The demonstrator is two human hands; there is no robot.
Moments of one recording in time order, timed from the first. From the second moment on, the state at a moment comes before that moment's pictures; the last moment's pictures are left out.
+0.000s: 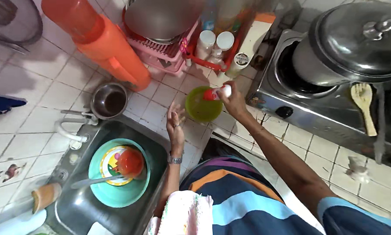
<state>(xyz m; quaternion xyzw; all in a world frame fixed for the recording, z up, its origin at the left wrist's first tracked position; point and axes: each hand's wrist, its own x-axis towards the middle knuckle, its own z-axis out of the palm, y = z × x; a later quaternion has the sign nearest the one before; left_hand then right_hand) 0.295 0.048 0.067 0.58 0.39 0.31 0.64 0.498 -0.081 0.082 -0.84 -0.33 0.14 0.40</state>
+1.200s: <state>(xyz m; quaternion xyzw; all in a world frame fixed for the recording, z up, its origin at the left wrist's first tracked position) 0.277 0.027 0.059 0.54 0.47 0.34 0.61 0.500 -0.080 0.078 -0.77 -0.30 0.16 0.54</state>
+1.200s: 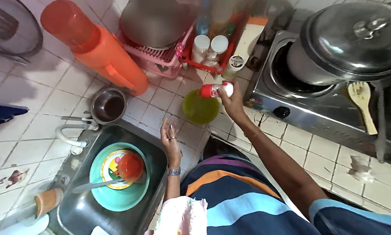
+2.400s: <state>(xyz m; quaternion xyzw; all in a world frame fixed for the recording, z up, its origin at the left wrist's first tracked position) 0.404 0.032 0.074 0.83 0.24 0.17 0.47 0.506 -0.069 0.049 -0.57 0.01 0.49 0.66</state>
